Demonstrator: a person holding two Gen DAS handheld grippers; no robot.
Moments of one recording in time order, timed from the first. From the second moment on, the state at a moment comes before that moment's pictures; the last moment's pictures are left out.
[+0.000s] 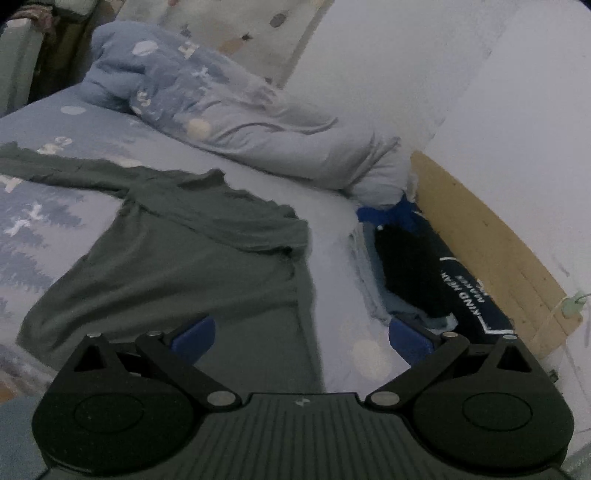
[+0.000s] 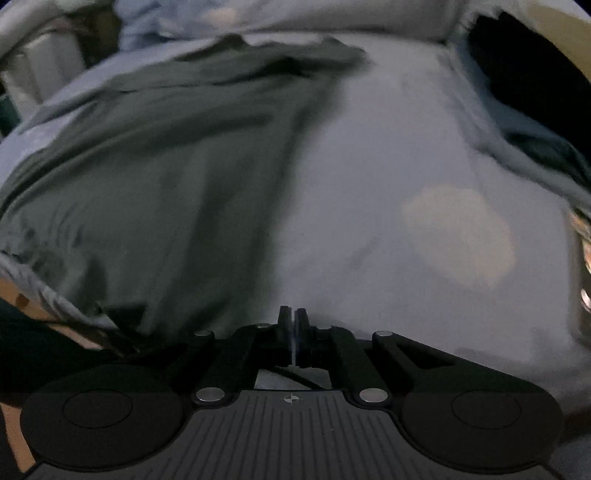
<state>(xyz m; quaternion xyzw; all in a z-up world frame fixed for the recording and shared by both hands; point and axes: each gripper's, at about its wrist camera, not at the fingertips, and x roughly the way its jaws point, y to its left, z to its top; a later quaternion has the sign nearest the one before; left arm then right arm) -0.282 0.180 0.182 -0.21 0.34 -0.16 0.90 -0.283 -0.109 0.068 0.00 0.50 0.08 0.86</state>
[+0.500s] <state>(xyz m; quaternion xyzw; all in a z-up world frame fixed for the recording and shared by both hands) -0.287 0.210 0.170 -0.23 0.35 -0.13 0.90 -0.091 -0.032 0.096 -0.14 0.32 0.06 0.94</state>
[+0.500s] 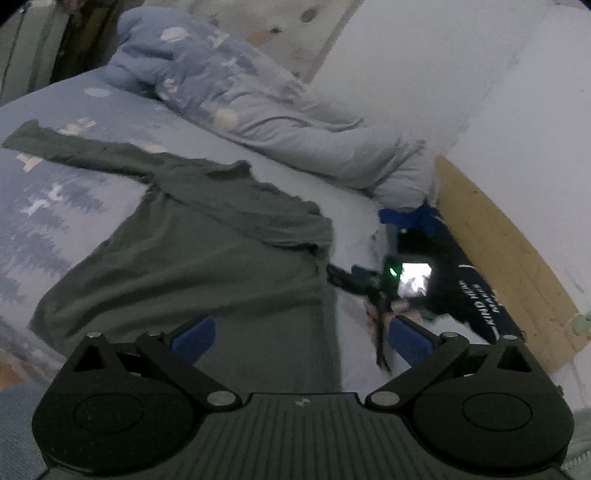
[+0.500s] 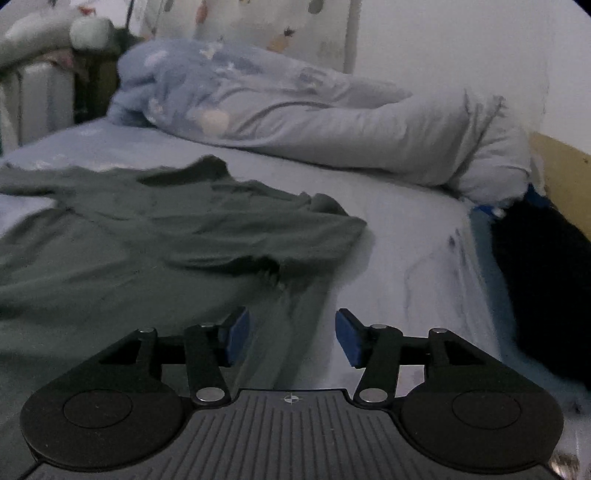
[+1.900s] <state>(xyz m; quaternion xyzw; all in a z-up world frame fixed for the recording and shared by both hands) -0.324 0.236 0.192 -0.25 0.33 -0.04 0.91 -0.144 -0.071 0.114 -0.05 0.33 0.08 0.94</state>
